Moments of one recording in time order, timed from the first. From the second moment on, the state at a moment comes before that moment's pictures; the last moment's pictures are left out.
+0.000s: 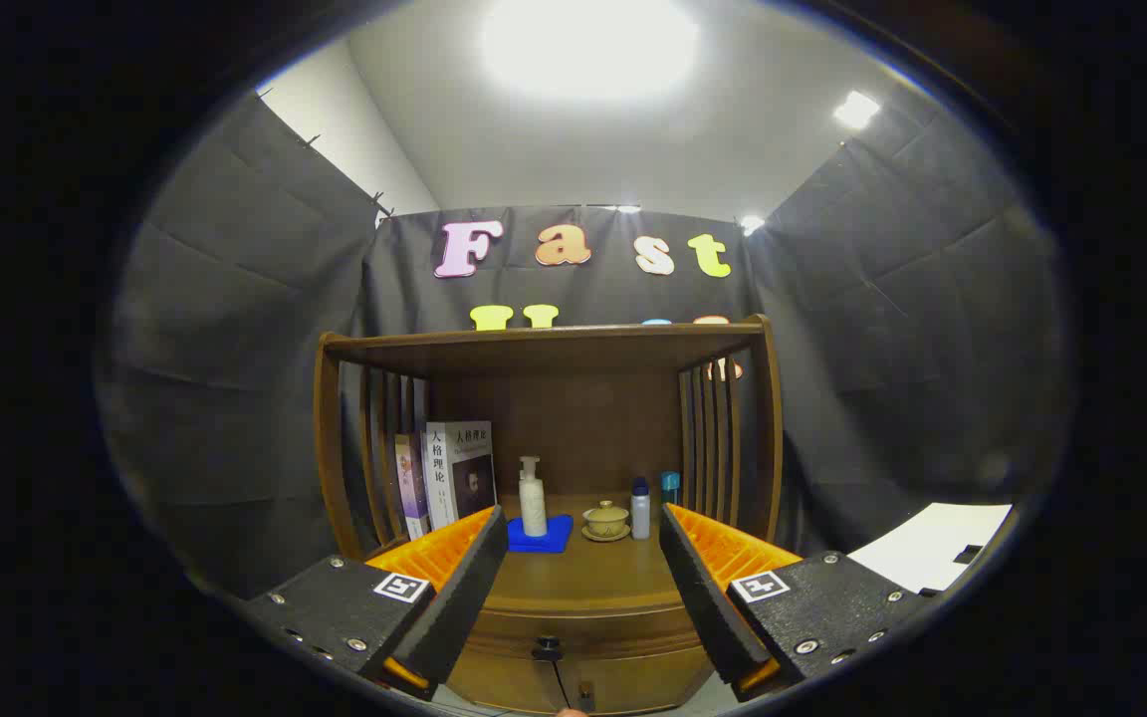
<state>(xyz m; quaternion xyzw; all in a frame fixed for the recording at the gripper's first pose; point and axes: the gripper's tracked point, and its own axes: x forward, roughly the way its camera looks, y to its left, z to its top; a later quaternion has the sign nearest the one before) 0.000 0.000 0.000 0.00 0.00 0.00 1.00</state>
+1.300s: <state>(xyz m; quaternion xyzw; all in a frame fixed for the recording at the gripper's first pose) 0.016 0.007 -0.035 -0.04 0.03 0.02 1.00</state>
